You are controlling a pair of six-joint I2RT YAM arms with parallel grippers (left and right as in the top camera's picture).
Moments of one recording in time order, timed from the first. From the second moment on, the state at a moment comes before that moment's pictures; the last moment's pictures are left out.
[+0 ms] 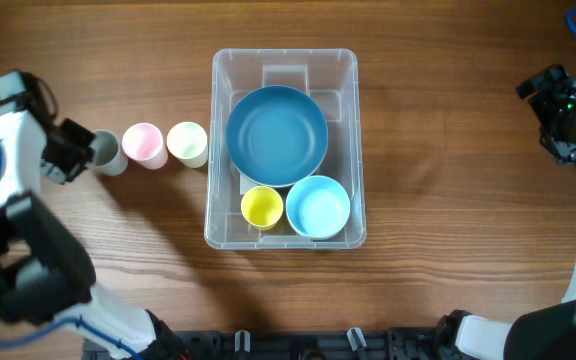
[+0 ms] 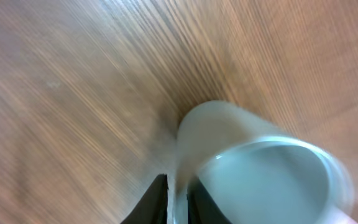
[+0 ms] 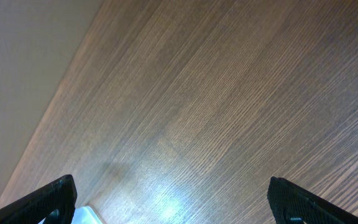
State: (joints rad) left arm 0.44 1.86 1.41 -0.97 0.03 -0.58; right arm -0.39 1.48 1.37 -0.82 -0.09 0.62
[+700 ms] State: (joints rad) left arm 0.37 1.66 1.35 -1.02 -0.08 -0.65; right arm -0.39 1.48 1.37 -0.82 -0.09 0.62
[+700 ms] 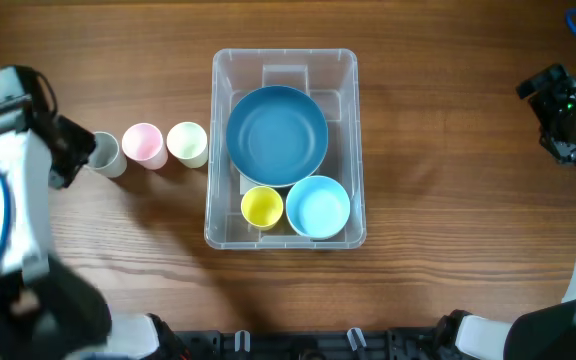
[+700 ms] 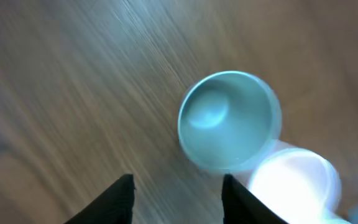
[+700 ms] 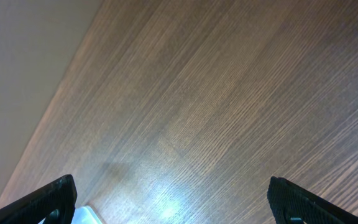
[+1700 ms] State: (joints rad) left arm -0.29 1.35 1.36 -1.19 0.05 -0.59; right arm -0.39 1.48 1.37 -0.82 -0.09 0.62
